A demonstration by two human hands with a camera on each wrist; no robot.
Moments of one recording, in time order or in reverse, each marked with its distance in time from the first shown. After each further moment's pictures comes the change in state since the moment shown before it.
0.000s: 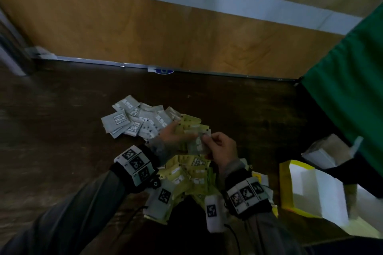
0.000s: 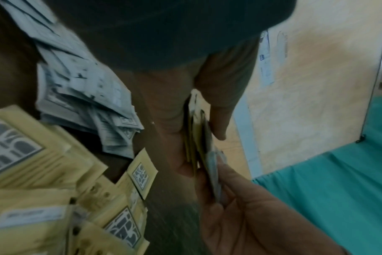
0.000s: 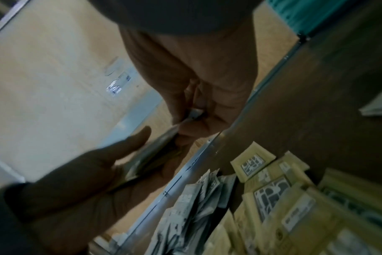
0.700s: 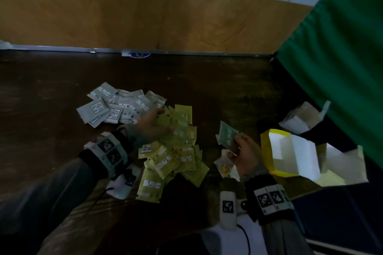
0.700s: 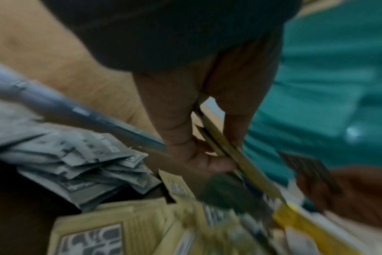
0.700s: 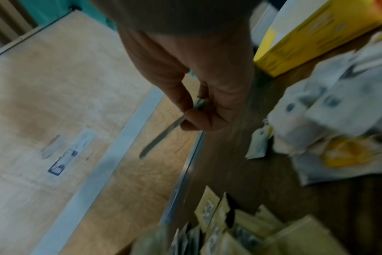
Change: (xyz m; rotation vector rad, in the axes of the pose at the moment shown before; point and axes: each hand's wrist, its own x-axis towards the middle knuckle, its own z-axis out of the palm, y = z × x) left_hand -0.008 -0.008 -0.006 0.578 0.047 0.046; right_hand -0.027 0.060 -0.089 0.387 0.338 0.216
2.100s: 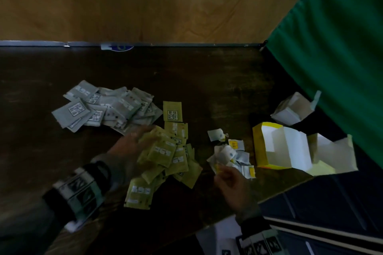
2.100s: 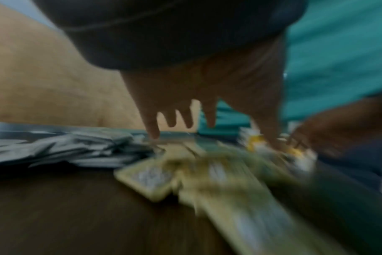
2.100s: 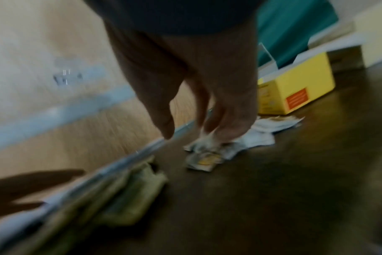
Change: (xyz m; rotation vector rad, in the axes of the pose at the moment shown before) left_hand -0.023 -0.065 -0.020 1.101 -0.094 0.477; right_hand -0.068 0.074 -0.042 -0.675 -0.077 -0.129
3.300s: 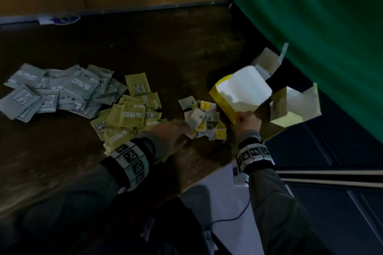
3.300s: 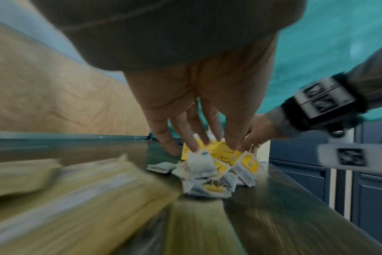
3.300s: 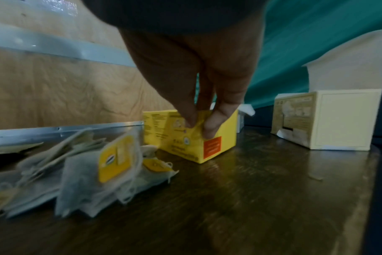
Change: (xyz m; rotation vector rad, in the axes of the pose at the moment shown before) left_hand 0.075 0.131 0.045 -0.115 -0.238 0.248; right_hand 0.082 0.020 -0.097 -0.566 0.378 0.011
